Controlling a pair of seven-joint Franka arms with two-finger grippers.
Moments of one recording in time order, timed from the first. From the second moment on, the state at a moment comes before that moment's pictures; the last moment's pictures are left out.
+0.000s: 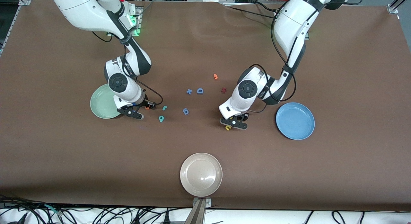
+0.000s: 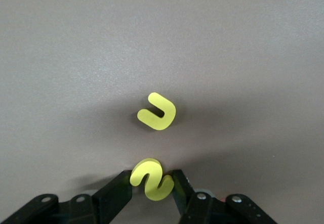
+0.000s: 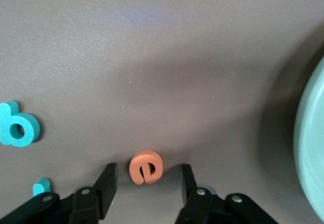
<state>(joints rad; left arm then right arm) -0.46 0.76 -0.13 -1.67 0.06 2.48 -0.35 0.22 0.52 0.16 -2.07 -0.07 2.52 0.75</state>
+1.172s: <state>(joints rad) -0.10 0.60 -0.11 -1.64 0.06 2.08 0.29 0.22 0.51 0.15 -2.08 -0.07 2.53 0.75</state>
